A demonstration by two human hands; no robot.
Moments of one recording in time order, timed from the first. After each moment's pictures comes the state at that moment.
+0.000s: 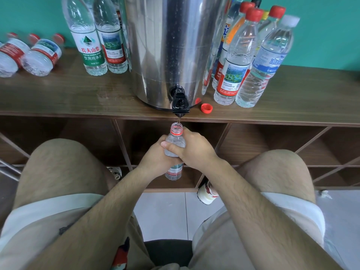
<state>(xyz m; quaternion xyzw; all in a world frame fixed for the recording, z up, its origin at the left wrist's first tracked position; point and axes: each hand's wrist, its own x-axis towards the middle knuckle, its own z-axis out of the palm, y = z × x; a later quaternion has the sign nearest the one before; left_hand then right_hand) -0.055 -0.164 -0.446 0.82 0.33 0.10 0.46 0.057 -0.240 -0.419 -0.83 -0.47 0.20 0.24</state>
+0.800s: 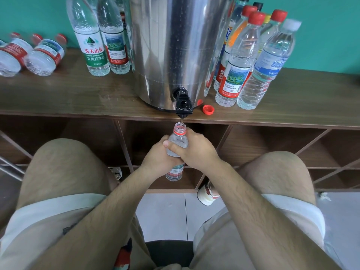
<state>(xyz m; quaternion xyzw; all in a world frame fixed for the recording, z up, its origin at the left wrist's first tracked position) -0.050 -0.157 -0.459 0.83 0.34 0.11 0.43 0.058 -0.241 -0.426 -0.83 -0.45 0.18 0.27</state>
